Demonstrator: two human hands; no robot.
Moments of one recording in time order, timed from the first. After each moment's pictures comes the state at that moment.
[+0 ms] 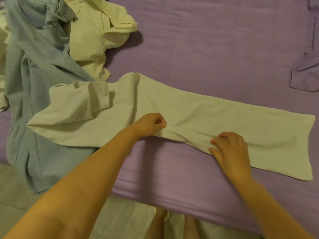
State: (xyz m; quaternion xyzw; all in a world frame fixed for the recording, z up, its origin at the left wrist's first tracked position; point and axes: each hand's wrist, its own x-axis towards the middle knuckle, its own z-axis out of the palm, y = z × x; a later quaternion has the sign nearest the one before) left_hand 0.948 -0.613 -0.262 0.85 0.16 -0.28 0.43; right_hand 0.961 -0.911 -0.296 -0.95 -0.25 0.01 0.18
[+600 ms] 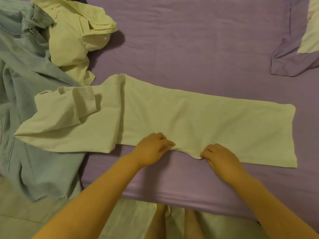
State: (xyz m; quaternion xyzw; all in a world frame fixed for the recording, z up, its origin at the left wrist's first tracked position) left_hand 0.893 -0.673 -0.278 0.92 -0.04 -0.28 0.27; right_hand 0.941 -0.947 -0.298 -0.89 -0.39 0.19 0.14
